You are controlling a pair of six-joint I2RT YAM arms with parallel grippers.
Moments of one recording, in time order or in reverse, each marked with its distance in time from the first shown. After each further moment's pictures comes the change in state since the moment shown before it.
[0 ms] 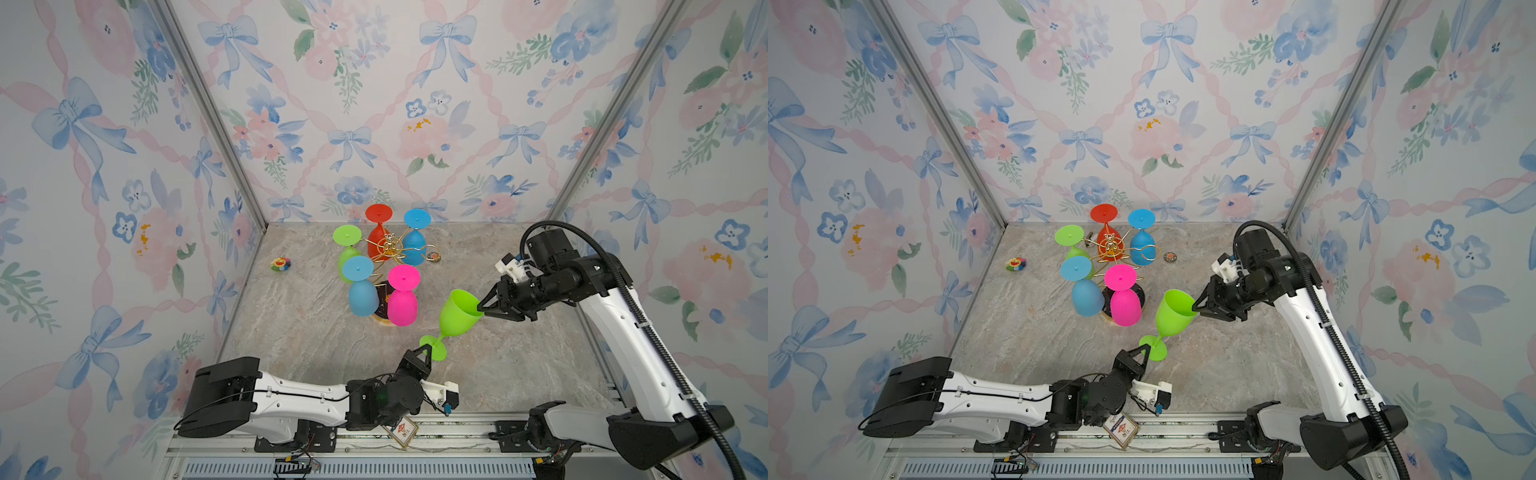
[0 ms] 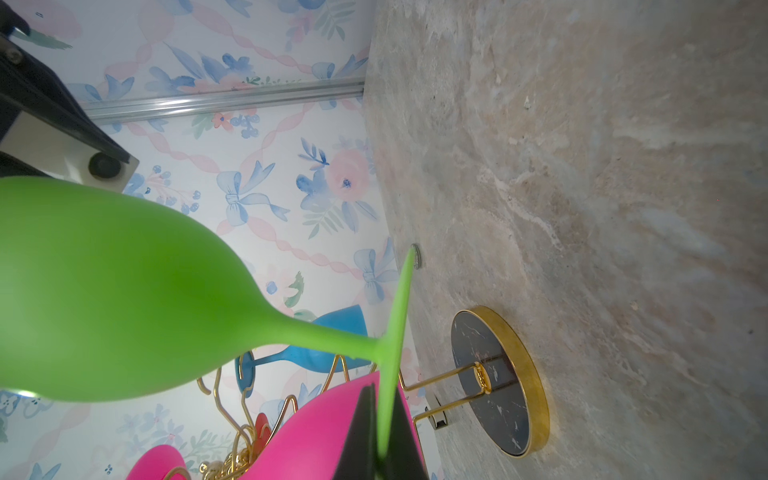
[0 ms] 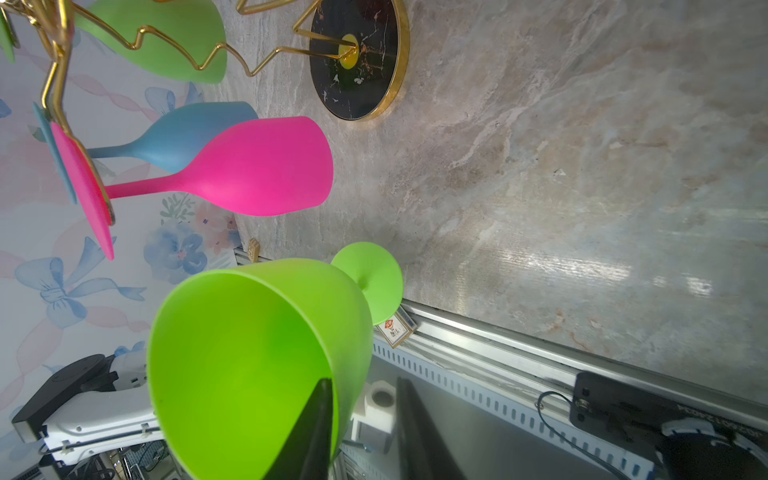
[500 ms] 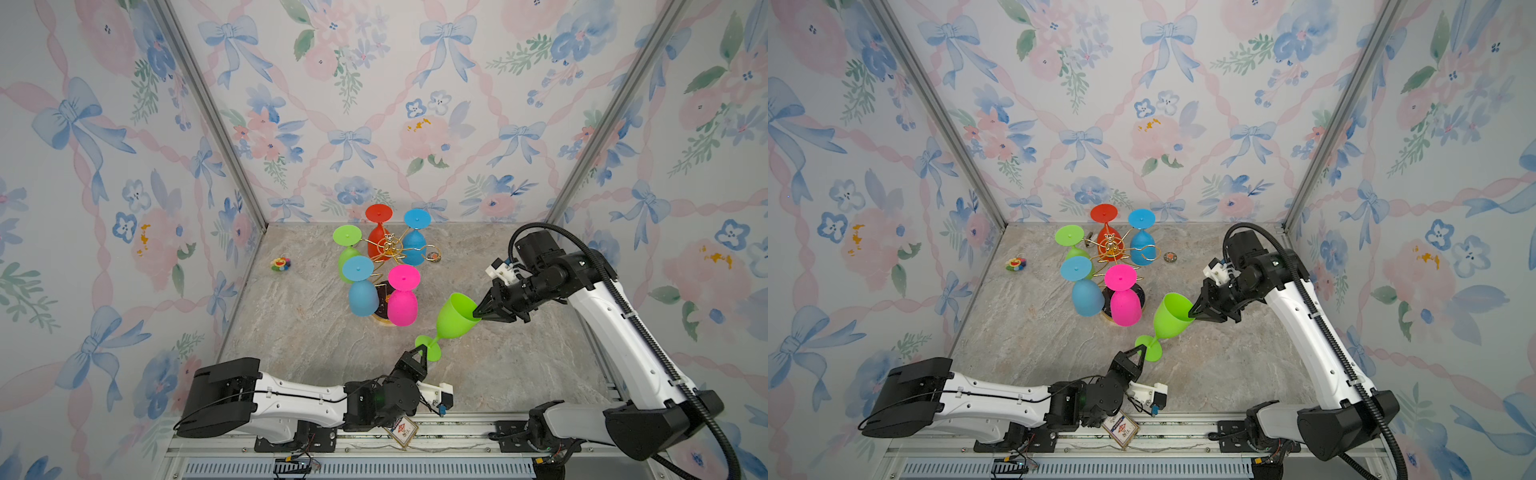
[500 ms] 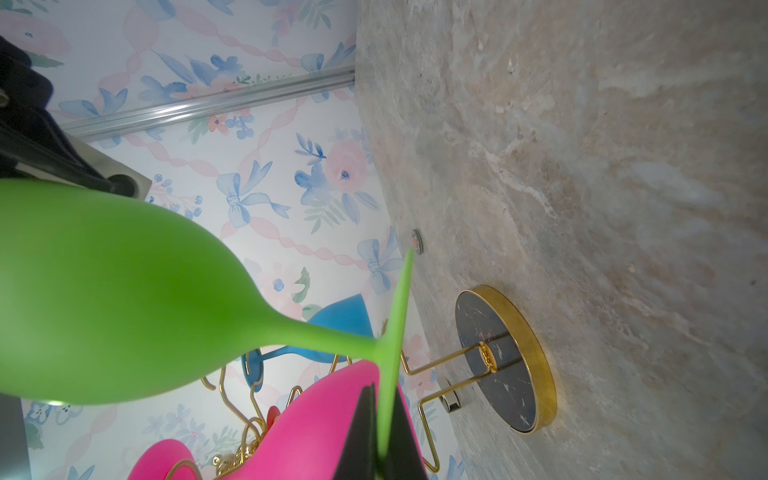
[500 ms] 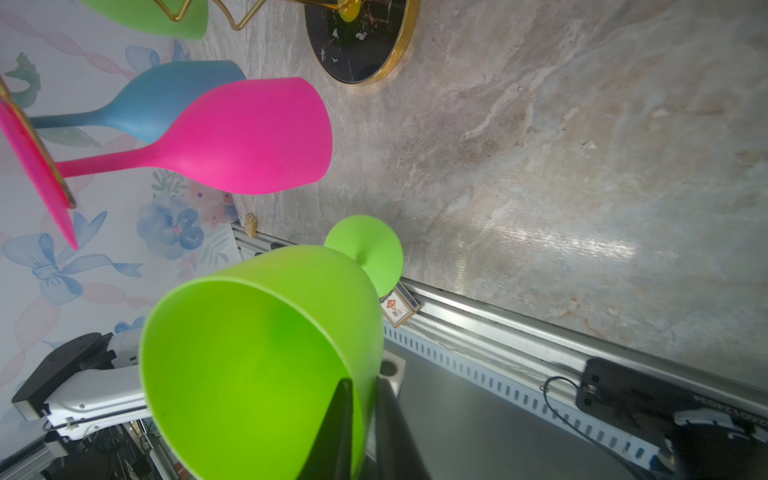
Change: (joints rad) left arm 0.000 -0.002 -0.042 0.027 -0.030 0.080; right arm 0.025 0.039 -0.020 -0.023 -0.039 -0.023
